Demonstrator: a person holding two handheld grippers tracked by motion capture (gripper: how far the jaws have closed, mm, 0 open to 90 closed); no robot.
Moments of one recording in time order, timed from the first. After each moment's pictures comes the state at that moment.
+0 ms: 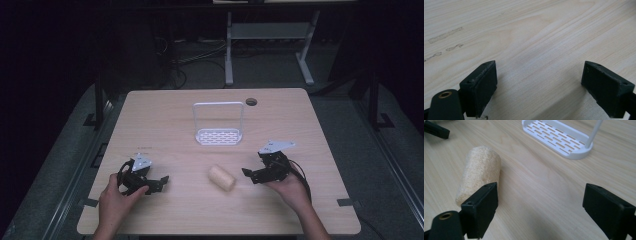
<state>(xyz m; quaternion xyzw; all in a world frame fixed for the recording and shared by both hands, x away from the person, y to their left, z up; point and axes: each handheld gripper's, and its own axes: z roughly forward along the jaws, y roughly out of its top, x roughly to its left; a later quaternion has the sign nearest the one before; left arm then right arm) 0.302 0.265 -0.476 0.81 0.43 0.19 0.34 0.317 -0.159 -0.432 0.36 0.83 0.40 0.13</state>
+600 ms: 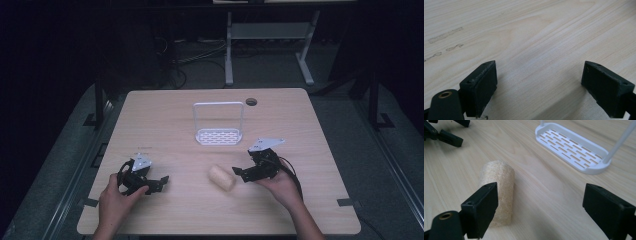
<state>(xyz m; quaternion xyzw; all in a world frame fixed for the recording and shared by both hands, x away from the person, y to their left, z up) 0.302 0.265 -0.476 0.81 0.43 0.19 0.34 0.323 -0.134 -0.426 0.34 0.84 0.41 0.12</state>
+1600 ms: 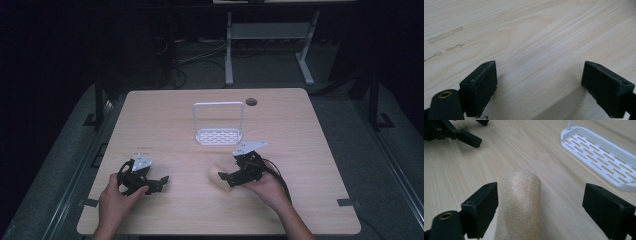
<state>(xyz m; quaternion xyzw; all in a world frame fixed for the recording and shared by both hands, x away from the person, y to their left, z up) 0.302 0.265 -0.476 0.81 0.43 0.19 0.34 0.319 -0.094 -0.429 0.30 0.86 0.41 0.09</state>
